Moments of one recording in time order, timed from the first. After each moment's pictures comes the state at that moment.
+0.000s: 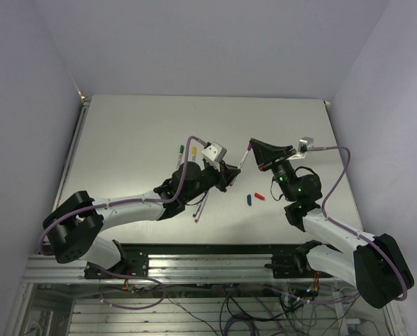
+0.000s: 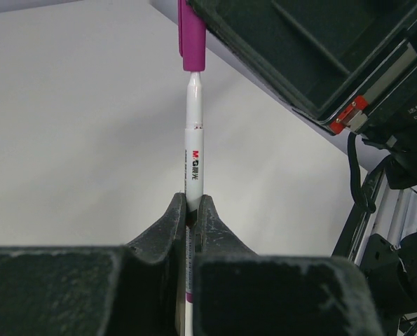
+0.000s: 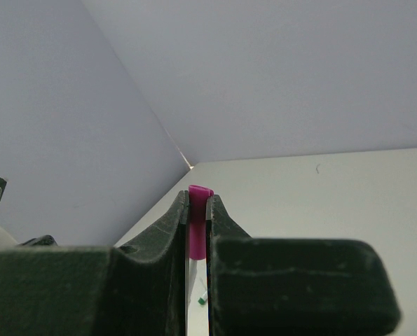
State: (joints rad) left arm -0.99 1.43 0.76 0.65 -0.05 -0.32; right arm 0.45 1.05 0.35 1.10 -0.04 0.53
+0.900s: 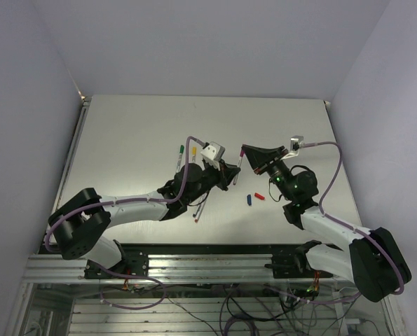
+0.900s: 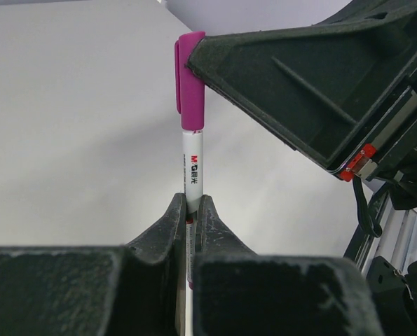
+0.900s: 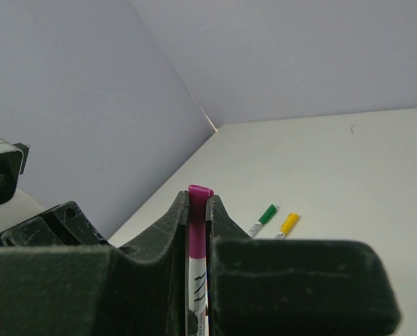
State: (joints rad) left arm -0.99 1.48 0.75 0.73 -0.12 -0.36; right arm 0.45 1.11 0.35 1.06 -0.17 0.60
